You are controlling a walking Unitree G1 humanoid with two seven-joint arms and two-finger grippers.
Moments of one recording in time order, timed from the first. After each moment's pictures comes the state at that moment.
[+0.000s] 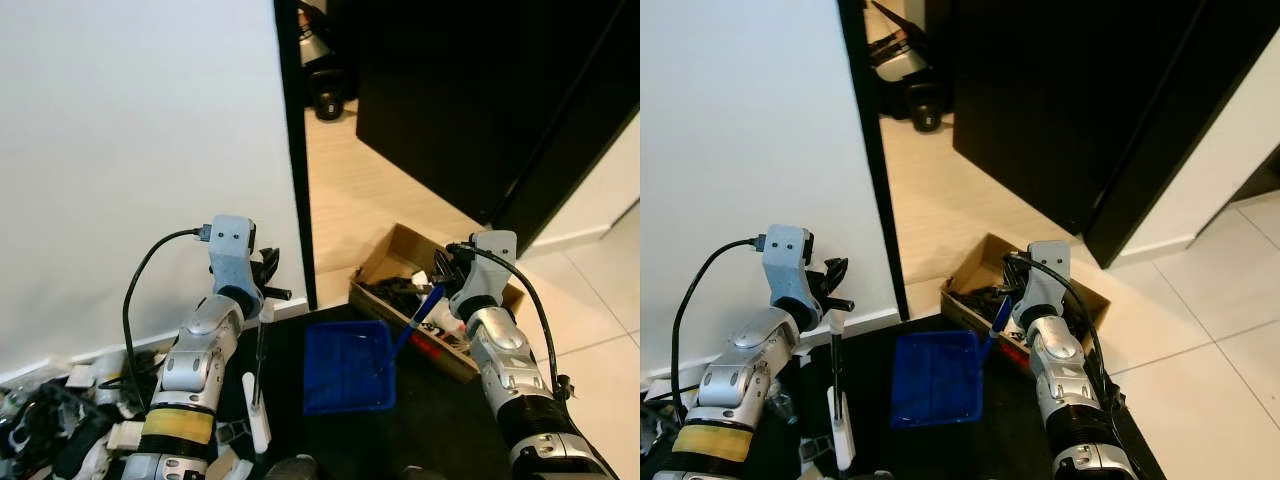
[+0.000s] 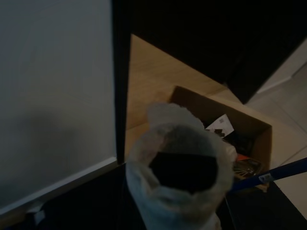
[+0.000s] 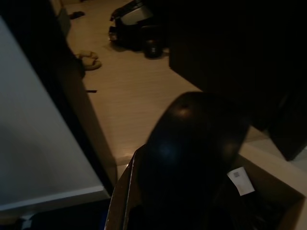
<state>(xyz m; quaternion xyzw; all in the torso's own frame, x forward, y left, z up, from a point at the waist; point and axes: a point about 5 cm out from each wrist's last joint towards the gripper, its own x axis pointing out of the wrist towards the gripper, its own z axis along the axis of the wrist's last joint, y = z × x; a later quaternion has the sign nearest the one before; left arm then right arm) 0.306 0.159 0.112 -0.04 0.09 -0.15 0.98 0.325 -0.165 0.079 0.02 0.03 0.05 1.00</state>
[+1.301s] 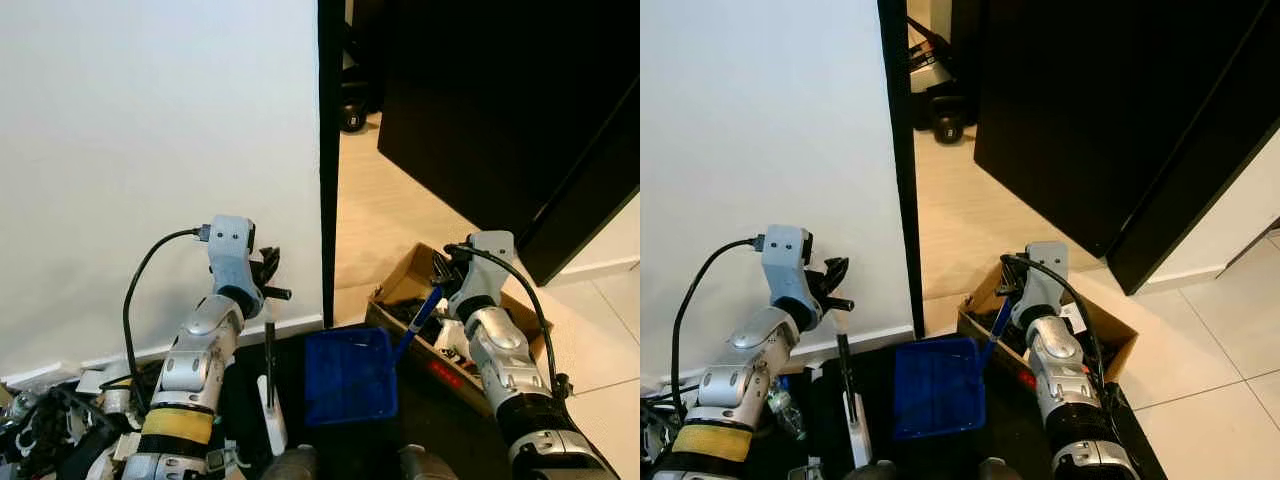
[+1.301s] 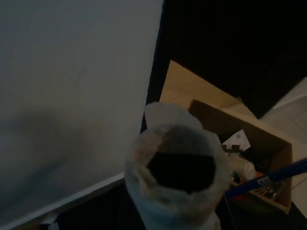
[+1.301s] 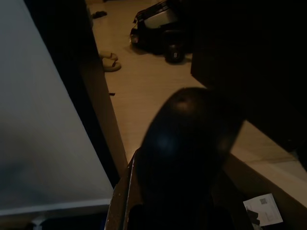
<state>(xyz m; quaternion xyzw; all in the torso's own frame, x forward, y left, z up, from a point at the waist) 0.308 0.168 0.119 -0.02 0.08 -0.16 0.98 0.329 -0.164 0.076 0.01 0.04 0.07 1.00</state>
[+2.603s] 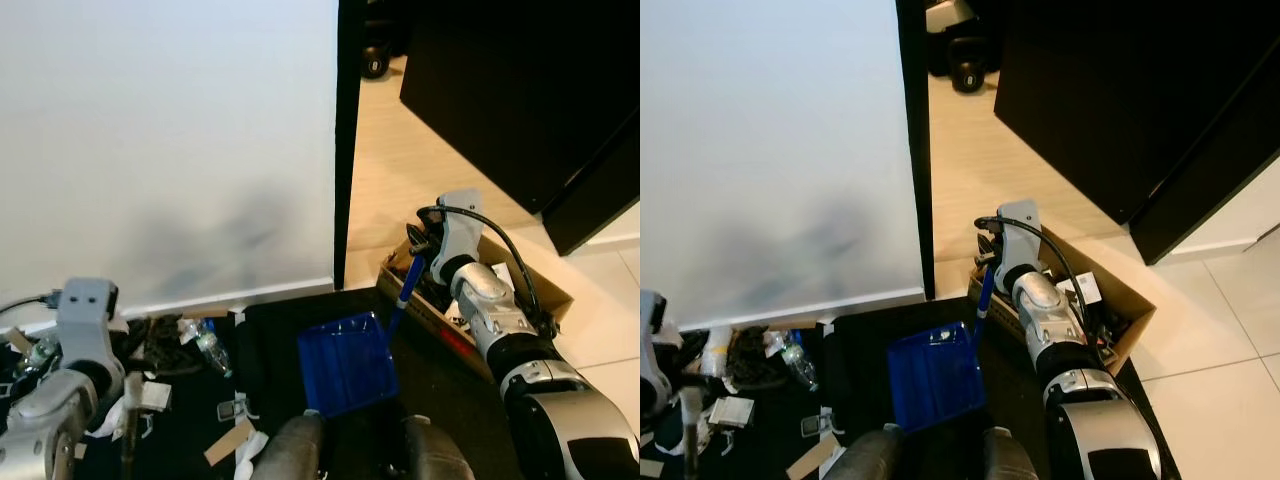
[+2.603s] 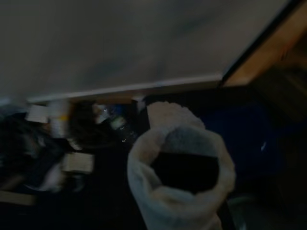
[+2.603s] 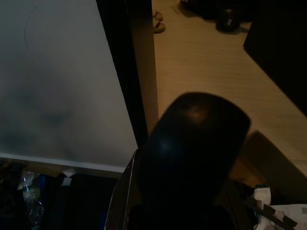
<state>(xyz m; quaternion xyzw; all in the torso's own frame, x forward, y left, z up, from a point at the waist) 0.211 0.295 0.088 -0.03 0.20 0.00 0.98 0.369 -0.144 0.108 -0.02 0.05 0.15 0.99</state>
